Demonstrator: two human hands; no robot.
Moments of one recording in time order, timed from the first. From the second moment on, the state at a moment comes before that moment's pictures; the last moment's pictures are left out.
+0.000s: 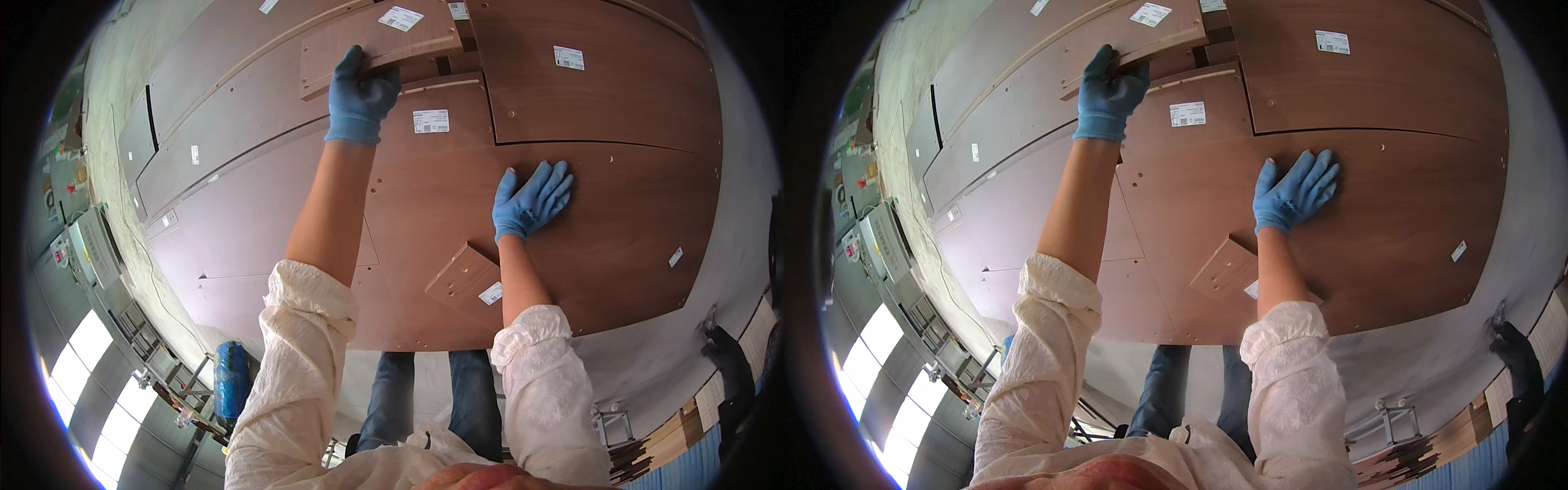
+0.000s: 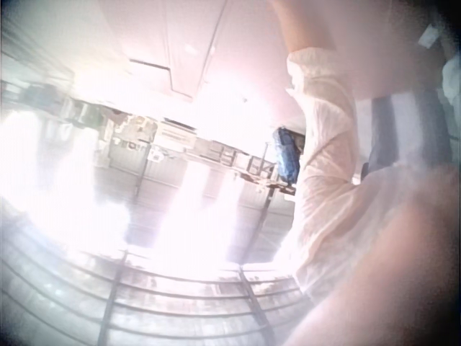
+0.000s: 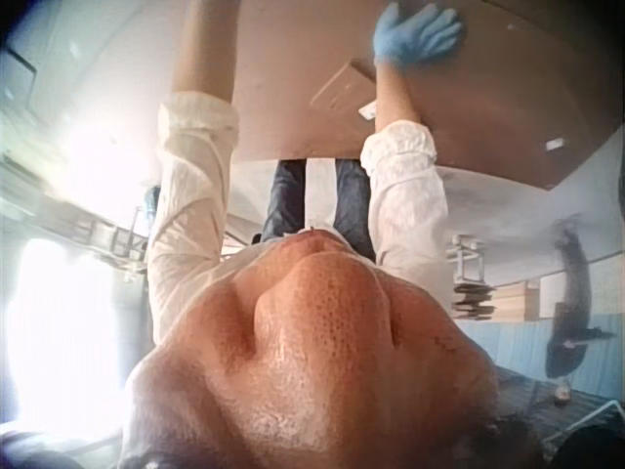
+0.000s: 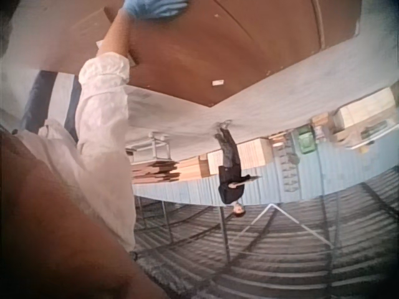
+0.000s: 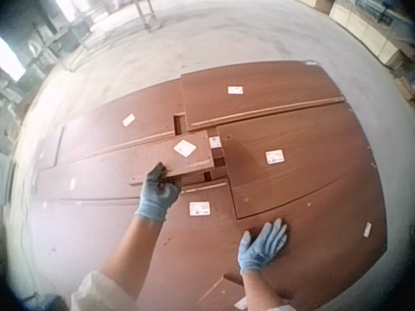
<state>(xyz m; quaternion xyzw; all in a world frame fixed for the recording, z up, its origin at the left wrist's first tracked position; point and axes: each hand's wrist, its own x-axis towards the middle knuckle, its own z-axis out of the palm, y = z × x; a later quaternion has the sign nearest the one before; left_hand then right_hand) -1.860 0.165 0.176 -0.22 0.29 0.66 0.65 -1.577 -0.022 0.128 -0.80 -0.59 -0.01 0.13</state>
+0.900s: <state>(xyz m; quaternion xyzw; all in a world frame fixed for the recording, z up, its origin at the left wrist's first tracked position) -1.839 0.187 0.131 0.75 0.66 0.04 0.05 -1.576 -0.017 0.128 -0.80 -0.58 0.00 0.13</state>
